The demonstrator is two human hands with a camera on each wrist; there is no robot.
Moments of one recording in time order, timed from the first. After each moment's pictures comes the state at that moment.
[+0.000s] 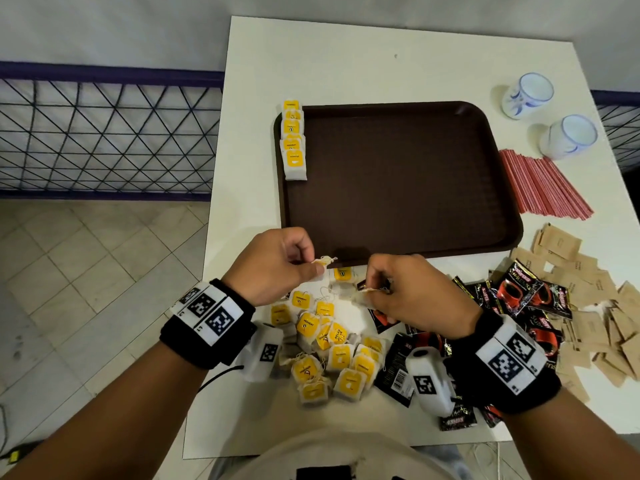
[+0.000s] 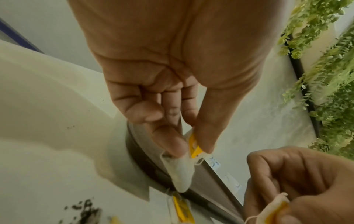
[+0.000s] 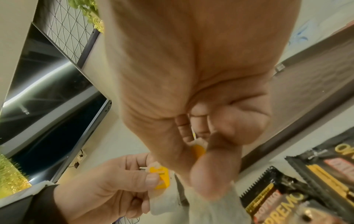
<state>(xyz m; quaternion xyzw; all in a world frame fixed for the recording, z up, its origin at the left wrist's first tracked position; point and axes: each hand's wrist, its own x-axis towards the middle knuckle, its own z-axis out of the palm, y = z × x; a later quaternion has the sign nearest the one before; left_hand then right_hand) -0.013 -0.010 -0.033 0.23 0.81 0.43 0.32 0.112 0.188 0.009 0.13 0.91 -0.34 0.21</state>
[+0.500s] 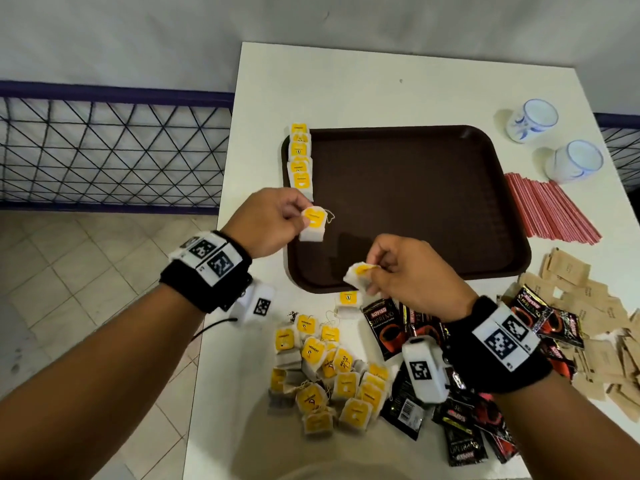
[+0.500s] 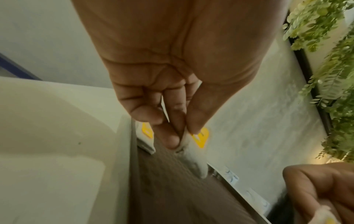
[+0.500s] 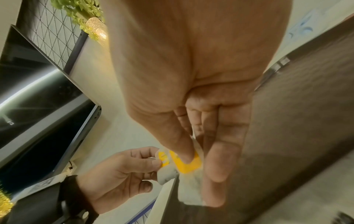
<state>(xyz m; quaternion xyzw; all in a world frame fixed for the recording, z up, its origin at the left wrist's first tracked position) -0.097 0.012 -0.022 0.25 0.83 0.41 0.27 0.067 0.205 -0.001 0.16 0.87 -0.44 0.15</state>
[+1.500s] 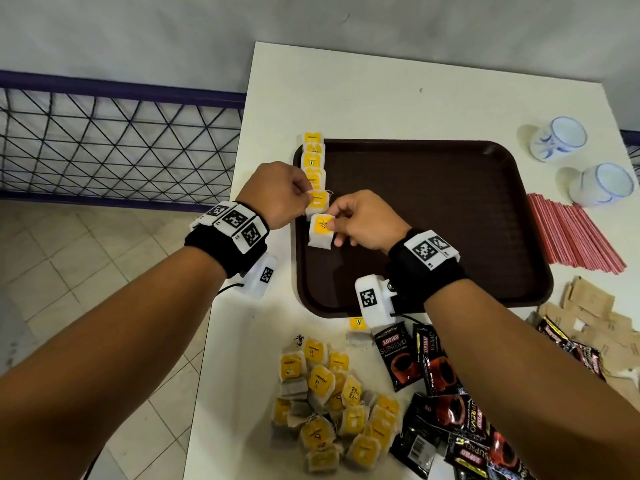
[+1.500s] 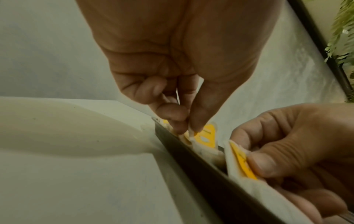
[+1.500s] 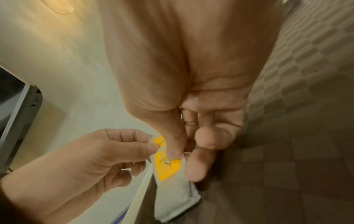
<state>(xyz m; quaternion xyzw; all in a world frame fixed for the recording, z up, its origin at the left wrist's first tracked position) -0.171 0.038 -0.050 0.26 0.91 0.30 0.15 -0.076 0.200 -0.052 0.16 0.84 -0.49 0.19</state>
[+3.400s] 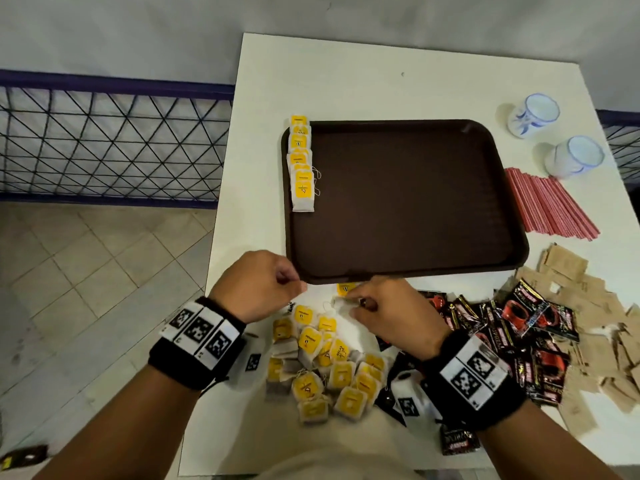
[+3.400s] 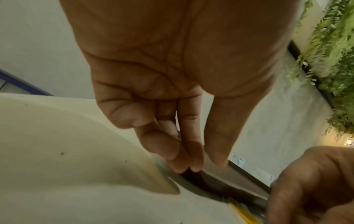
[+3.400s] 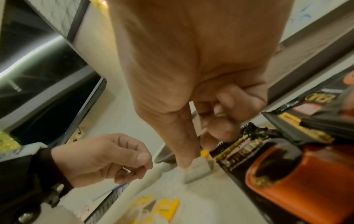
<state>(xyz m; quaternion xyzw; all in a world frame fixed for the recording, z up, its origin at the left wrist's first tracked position) -0.024 -0.028 -0.045 0.23 0.89 0.27 0.29 0.105 0.178 -0.035 0.11 0.92 -0.30 0.21</state>
